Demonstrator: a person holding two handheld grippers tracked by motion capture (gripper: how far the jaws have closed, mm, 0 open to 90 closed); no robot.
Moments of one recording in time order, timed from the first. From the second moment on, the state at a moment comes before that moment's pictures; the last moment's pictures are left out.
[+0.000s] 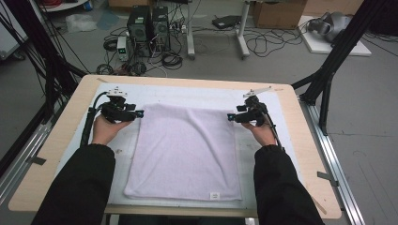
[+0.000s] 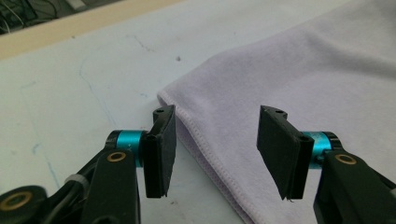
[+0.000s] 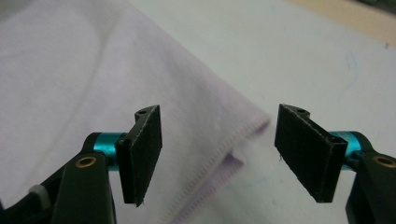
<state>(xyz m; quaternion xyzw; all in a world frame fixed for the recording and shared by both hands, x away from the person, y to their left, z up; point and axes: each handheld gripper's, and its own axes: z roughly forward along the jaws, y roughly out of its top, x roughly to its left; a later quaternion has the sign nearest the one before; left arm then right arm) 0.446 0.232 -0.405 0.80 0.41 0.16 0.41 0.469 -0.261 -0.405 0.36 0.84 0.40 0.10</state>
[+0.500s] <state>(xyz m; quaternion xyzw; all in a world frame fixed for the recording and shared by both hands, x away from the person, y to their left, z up) 0.467 0.218 -0.433 0.78 0.45 0.14 0.41 0.483 -0.261 -0.430 0.38 0.83 0.40 0.05</state>
